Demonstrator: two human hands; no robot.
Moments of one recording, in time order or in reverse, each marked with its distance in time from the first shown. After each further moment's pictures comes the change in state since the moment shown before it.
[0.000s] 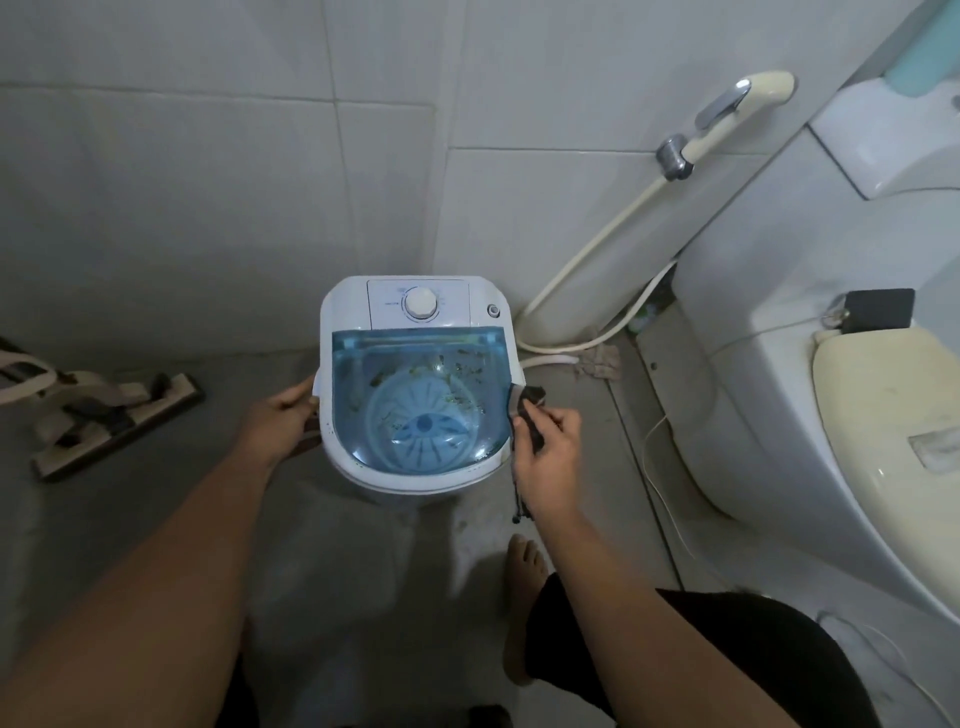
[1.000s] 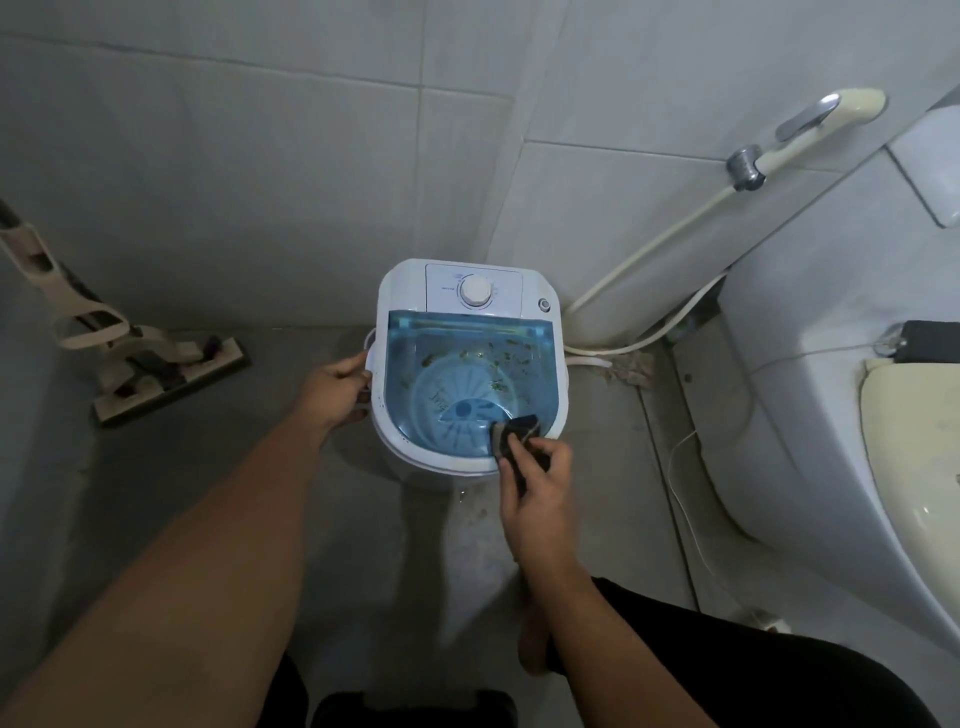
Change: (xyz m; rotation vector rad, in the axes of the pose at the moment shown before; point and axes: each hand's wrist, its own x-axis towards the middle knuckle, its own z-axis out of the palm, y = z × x) left_hand 0.008 -0.004 -0.007 0.003 -0.004 -0.016; right_hand -0.074 -0.033 0.012 -0.127 -0.132 -0.171
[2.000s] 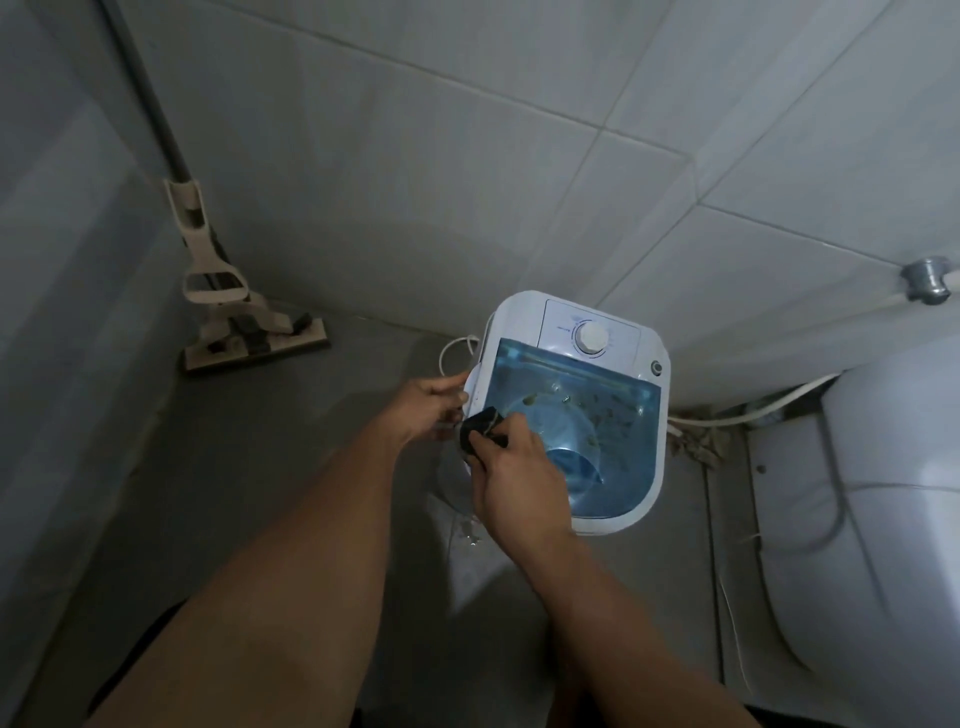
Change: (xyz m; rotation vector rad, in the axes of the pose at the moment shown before) left_hand 0.018 -0.007 -0.022 -0.120 -0.199 -0.049; right_hand 0.058 -0.123 0.060 -0.435 -0.453 -0.406
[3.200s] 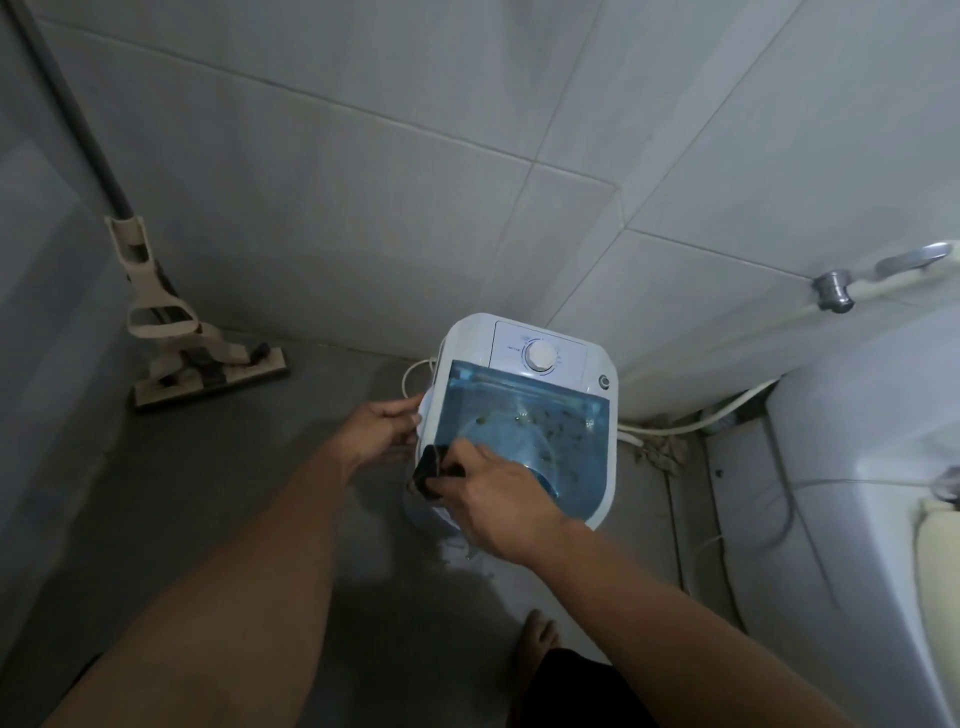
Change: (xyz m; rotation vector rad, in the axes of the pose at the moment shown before) left_hand -0.002 0.001 0.003 0.023 0.010 0.033; right_hand 0.012 0.046 -0.028 -0.013 -0.208 -0.462
